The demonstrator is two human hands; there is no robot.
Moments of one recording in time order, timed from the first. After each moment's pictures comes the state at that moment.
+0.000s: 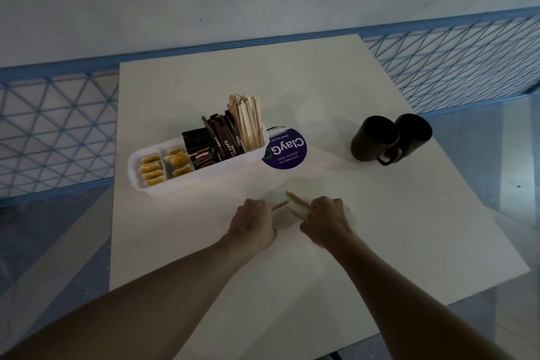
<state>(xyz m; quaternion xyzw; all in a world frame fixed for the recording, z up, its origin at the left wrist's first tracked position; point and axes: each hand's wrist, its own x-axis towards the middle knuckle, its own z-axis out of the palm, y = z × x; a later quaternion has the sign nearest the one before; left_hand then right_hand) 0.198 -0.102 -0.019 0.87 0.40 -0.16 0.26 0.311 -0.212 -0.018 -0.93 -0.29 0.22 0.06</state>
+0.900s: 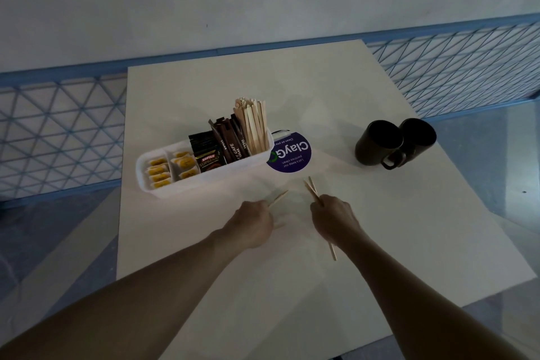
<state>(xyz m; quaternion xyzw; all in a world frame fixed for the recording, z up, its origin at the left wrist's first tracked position) 0.188 -0.080 -0.013 0.86 0.36 -0.17 0.33 0.319 -0.204 -0.013 -0.90 -0.21 0.32 0.19</state>
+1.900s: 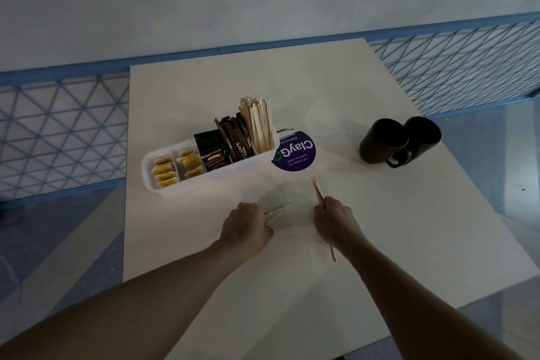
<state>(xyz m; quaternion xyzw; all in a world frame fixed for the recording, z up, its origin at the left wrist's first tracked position) 0.166 -0.080 -0.025 0.87 0.38 -0.10 0.29 0.304 -0.200 -0.017 -0.90 -0.16 0.34 0.22</state>
